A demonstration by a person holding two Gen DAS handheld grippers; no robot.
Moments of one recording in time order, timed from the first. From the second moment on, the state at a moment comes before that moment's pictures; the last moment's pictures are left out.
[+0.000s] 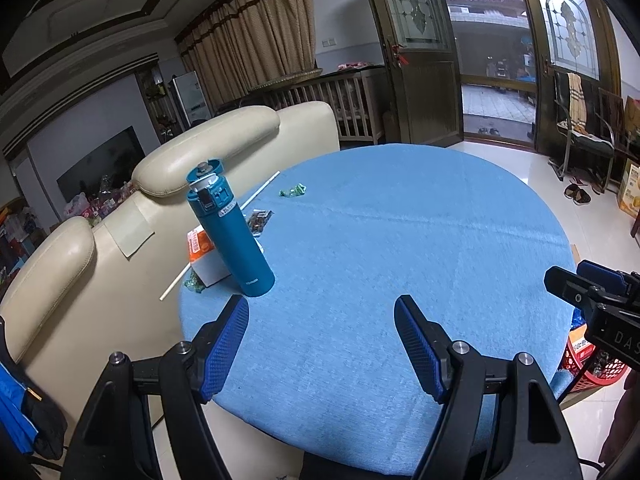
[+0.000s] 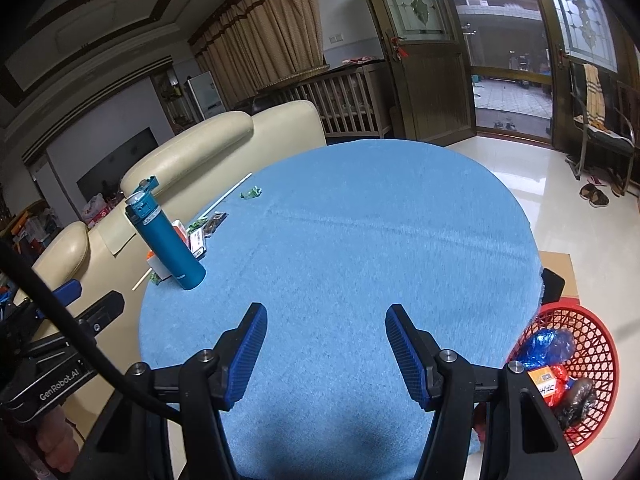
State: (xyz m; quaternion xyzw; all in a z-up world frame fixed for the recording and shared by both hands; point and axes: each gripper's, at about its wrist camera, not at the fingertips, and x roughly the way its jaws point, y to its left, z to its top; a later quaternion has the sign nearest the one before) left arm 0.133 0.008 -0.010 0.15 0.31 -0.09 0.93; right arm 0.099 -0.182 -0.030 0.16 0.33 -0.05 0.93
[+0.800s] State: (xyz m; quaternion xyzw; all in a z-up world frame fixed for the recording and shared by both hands) left arm 0.132 0.003 -0.014 0.16 0.32 -0.10 0.93; right arm 0.101 -0.180 -0.038 0.16 0.34 -0.05 0.93
